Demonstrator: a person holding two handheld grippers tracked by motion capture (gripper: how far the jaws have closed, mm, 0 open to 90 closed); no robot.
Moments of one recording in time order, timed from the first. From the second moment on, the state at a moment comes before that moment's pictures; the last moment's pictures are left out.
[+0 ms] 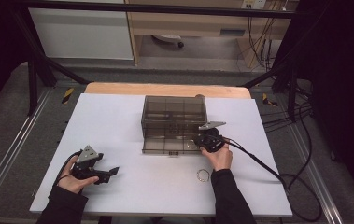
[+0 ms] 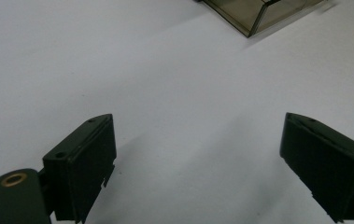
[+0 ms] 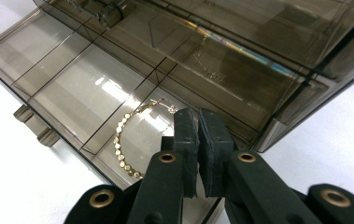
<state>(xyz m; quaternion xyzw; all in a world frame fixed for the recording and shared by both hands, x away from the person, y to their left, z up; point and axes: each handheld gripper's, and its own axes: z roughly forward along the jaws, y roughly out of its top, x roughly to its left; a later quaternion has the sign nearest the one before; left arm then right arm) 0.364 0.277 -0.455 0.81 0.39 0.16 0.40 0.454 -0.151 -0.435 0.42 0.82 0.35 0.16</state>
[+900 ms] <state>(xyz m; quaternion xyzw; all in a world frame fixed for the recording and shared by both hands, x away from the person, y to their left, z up) 0.364 0.277 -0.456 0.81 0.39 0.16 0.40 0.442 -0.159 -0.418 0.41 0.81 0.40 0.15</state>
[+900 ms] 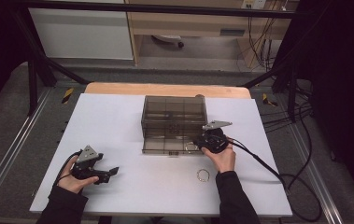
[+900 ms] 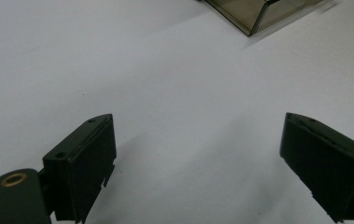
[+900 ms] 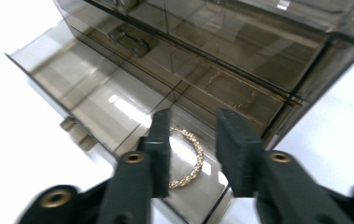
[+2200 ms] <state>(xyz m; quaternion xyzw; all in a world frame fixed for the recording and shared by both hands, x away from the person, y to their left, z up) 0.364 0.277 -0.455 0.81 0.39 0.16 0.40 0.382 -0.191 -0.399 0.41 0.80 0.41 0.13</state>
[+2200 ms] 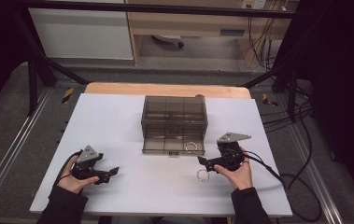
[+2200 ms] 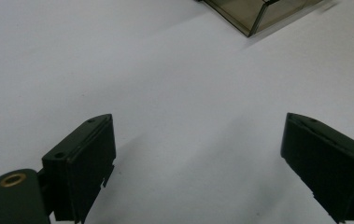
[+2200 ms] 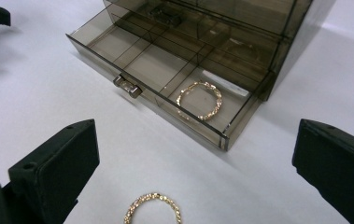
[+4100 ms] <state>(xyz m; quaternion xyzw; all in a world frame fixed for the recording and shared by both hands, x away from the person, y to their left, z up) 0.363 0.276 -0.454 0.81 0.39 0.16 0.40 0.347 -0.177 -0.446 0.37 0.85 0.38 0.06</state>
